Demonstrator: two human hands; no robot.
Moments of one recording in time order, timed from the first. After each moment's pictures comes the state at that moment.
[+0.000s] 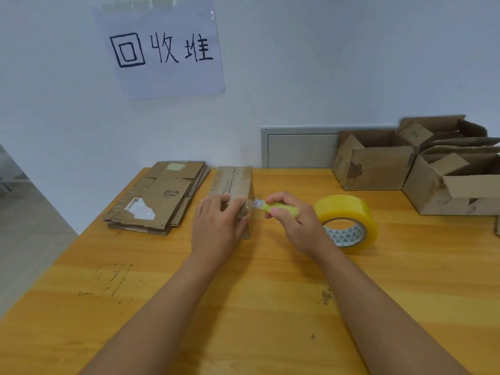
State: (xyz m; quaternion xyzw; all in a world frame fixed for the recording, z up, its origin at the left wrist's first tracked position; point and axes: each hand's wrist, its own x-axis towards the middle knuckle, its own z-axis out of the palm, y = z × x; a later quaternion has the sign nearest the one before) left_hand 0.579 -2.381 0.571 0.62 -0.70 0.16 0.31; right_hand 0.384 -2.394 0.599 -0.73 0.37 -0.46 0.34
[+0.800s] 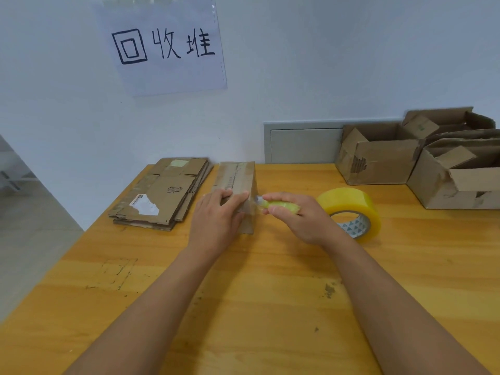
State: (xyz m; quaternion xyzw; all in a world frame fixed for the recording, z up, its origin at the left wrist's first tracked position) left_hand 0.591 -2.380 0.577 0.60 -0.73 0.14 0.30; right_hand 0.375 -2.397 0.607 -0.78 0.39 -0.35 0.34
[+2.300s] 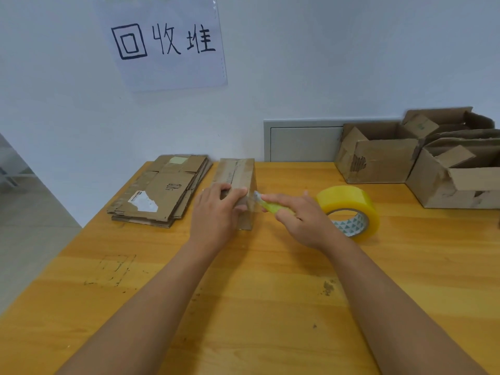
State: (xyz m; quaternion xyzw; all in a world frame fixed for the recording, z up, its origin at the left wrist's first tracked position) left_hand 0.590 -2.388 0.573 0.60 -0.71 0.16 0.32; right_hand 0.376 -2.387 0.613 -0.80 0.44 -0.30 0.27
